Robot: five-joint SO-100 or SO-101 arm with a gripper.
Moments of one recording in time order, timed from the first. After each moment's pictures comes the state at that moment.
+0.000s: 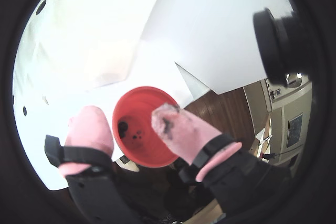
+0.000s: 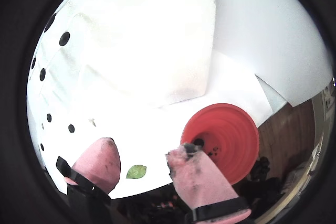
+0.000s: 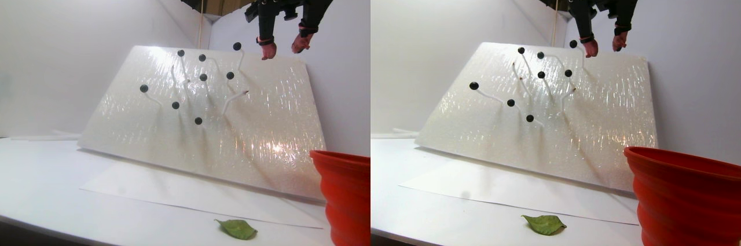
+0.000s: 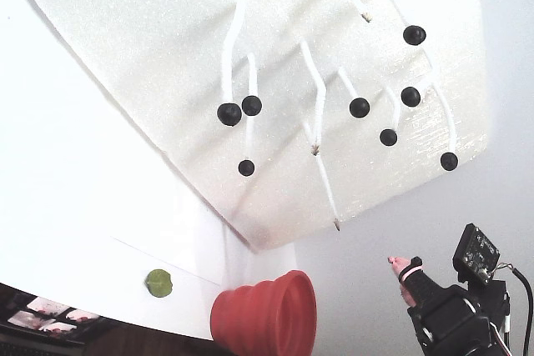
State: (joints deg) arm 32.7 110.1 129.2 7.2 -97.3
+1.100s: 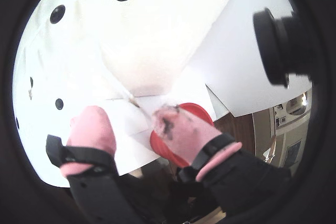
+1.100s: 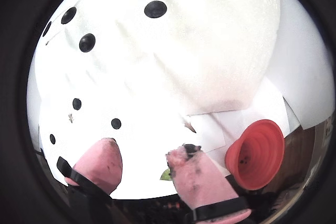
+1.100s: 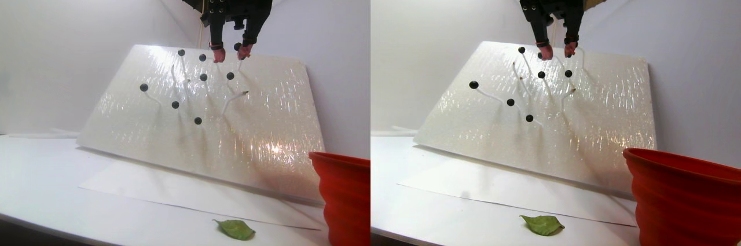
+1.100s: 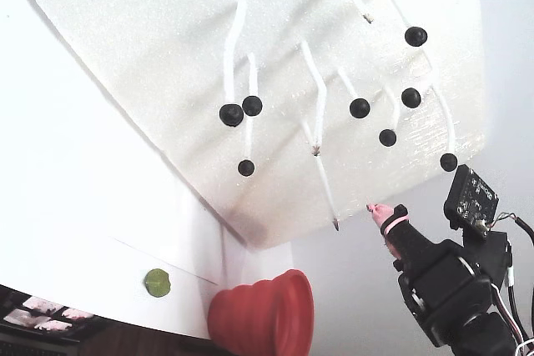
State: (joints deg) arm 19.2 108.9 128.1 7.0 -94.1
